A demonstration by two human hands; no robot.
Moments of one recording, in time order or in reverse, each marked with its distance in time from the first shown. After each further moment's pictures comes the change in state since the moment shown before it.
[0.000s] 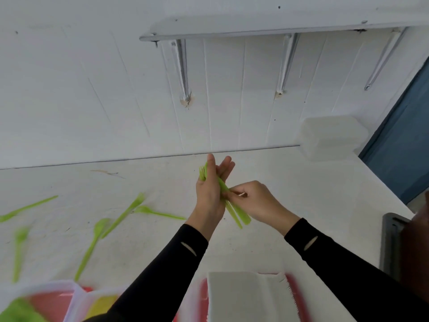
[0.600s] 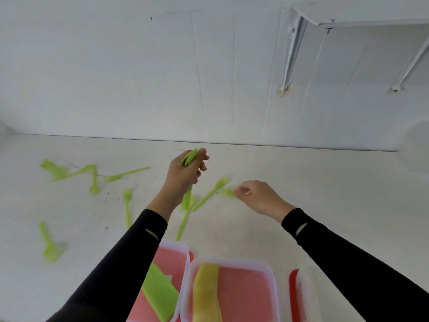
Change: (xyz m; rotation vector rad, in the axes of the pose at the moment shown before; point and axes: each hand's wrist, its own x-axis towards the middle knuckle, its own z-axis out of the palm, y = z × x) left_hand -0.019 0.207 -0.206 0.780 0.120 0.313; right_hand 0.067 -0.080 0.176 -0.229 -0.219 -0.052
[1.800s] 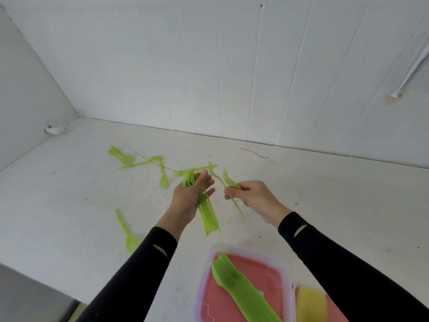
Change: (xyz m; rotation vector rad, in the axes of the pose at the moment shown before) left_hand 0.019 -0.076 -0.207 -0.544 0.186 -0.267; right_hand 0.066 -0.175 0.144 0.563 -0.151 0.012
